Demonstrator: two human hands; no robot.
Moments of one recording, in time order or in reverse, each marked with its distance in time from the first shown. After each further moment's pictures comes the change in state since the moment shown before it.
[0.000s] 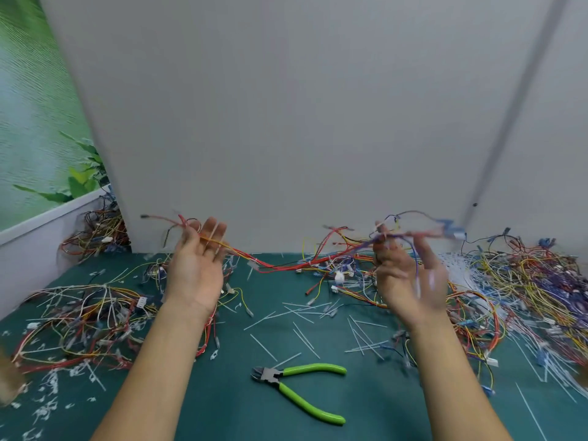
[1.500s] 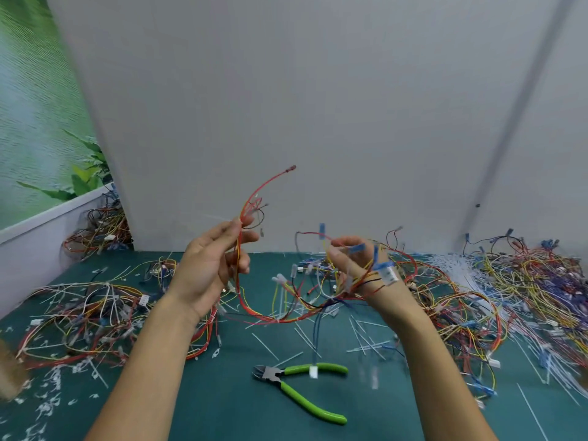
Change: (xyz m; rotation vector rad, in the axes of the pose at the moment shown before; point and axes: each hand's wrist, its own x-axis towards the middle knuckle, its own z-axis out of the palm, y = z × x) left_hand -0.023 0.013 0.007 0.434 -0.408 -0.048; right_hand 0.001 0.049 0.040 -1.312 0.054 -0.226
